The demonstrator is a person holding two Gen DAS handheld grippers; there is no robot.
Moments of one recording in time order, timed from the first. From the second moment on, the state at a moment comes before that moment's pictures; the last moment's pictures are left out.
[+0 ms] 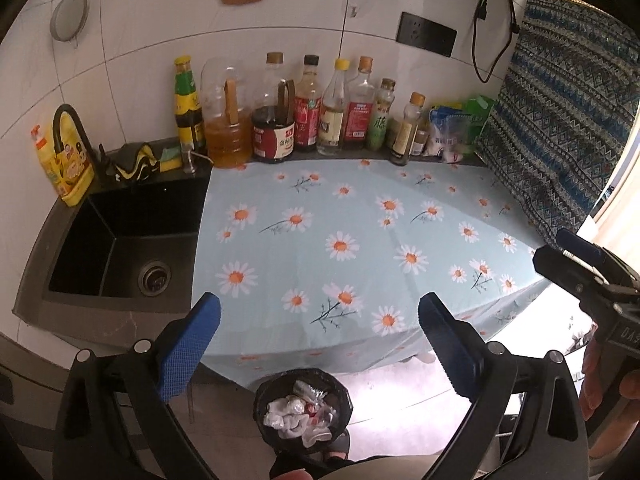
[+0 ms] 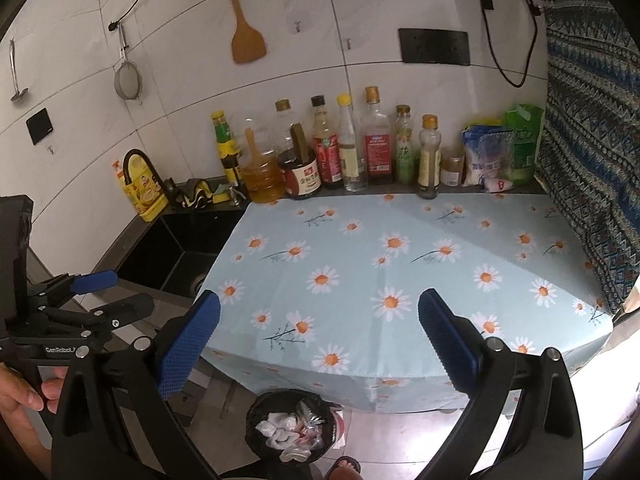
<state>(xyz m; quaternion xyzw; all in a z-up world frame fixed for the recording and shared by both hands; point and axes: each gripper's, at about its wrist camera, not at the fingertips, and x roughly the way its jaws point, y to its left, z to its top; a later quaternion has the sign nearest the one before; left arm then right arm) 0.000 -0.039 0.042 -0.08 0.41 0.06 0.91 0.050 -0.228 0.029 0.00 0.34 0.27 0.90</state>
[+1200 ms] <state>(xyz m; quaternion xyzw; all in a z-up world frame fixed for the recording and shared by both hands) 0.002 -0.041 0.040 -0.08 0.42 0.07 0.90 0.065 -0.229 0.018 0.01 0.36 0.27 0.89</state>
